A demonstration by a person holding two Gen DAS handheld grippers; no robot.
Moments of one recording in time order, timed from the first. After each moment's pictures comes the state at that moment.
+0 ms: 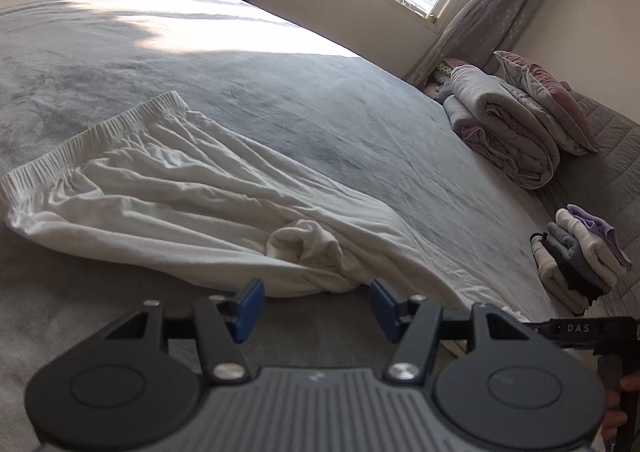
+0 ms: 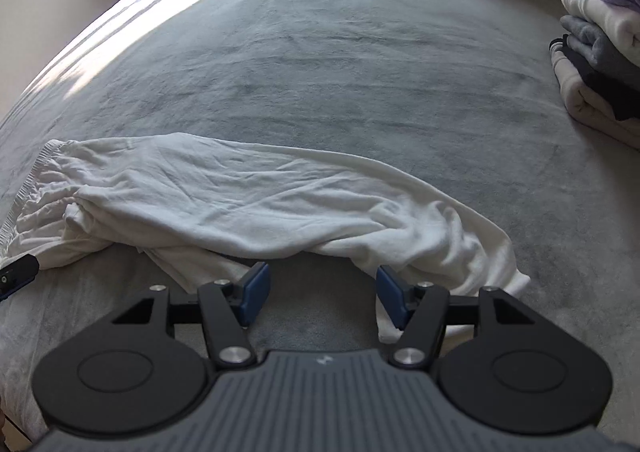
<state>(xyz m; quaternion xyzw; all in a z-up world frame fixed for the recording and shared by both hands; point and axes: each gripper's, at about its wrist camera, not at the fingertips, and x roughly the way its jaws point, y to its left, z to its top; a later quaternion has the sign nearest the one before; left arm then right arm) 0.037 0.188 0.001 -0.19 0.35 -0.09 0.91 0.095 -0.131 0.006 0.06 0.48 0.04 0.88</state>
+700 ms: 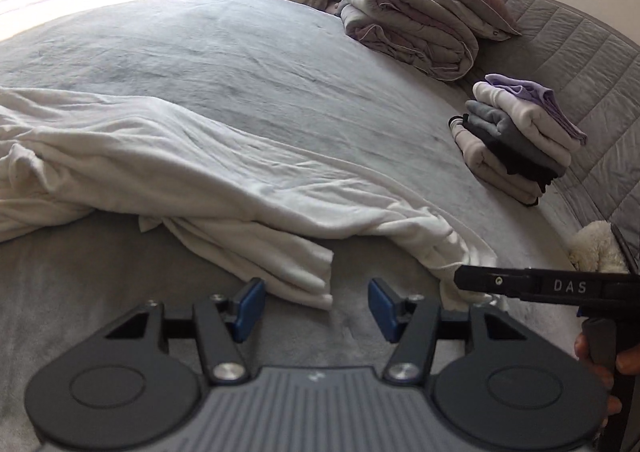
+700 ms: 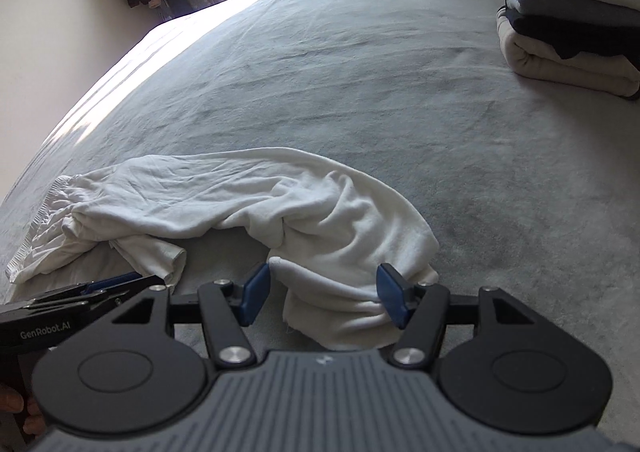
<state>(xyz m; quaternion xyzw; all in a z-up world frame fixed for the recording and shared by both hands) 0.053 0.021 -0.034 -0.10 0.39 -0.21 0.89 0.053 -0.218 -0.019 0.14 0.42 0.07 0.90</state>
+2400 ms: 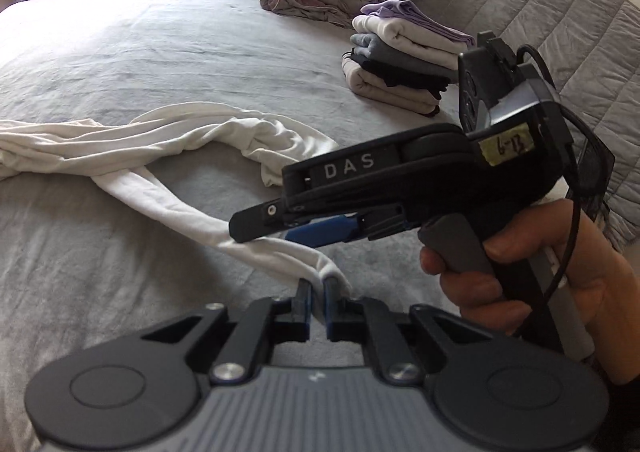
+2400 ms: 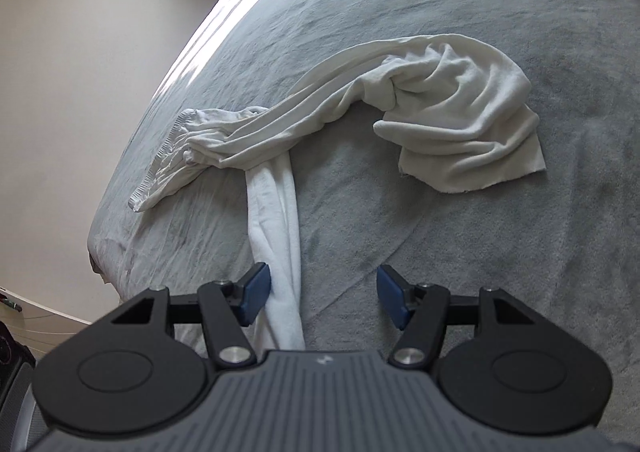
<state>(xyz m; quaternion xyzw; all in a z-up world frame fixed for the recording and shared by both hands) -0.088 -0.046 0.008 -0.02 0.41 -0.28 0.87 0.016 -0.216 -0.028 0.24 0.50 0.24 0.80</state>
